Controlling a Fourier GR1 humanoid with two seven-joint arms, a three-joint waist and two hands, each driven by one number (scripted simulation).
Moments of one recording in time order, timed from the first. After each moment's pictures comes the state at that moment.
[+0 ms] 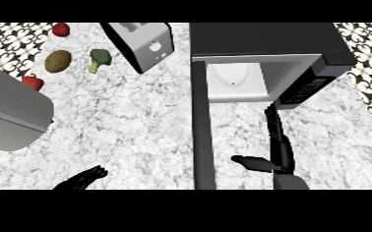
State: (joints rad) left arm 0.49 0.00 0.04 -1.97 0.05 -0.70 -0.29; right arm -0.19 -0.02 -0.10 -0.71 0.01 -0.08 -1.00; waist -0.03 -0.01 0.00
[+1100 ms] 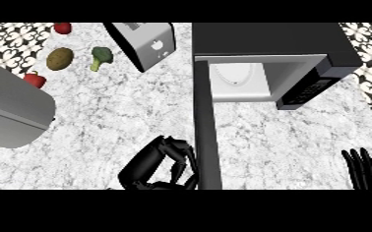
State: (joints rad) left arm -0.02 0.00 -0.44 -1.60 -0.24 -0.25 -0.22; right arm 0.40 -0.17 -0.15 -1.54 -0.26 0.18 -0.76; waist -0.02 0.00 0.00
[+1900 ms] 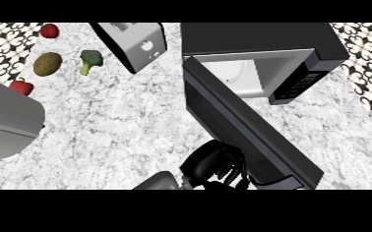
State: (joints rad) left arm -0.45 0.01 -0.94 -1.15 0.02 0.20 -0.12; right arm 0.47 -0.26 -0.19 -1.80 -0.37 0.29 -0.66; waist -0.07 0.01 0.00
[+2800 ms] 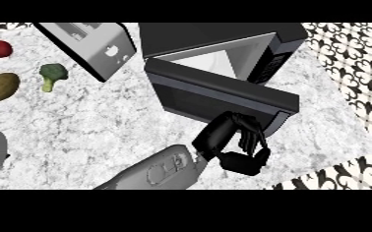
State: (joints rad) left arm -0.74 0.01 -0.97 -1.08 0.41 0.37 -0.22; right arm 0.39 -0.37 -0.15 -1.98 -0.46 0.41 -0.54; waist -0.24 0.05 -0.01
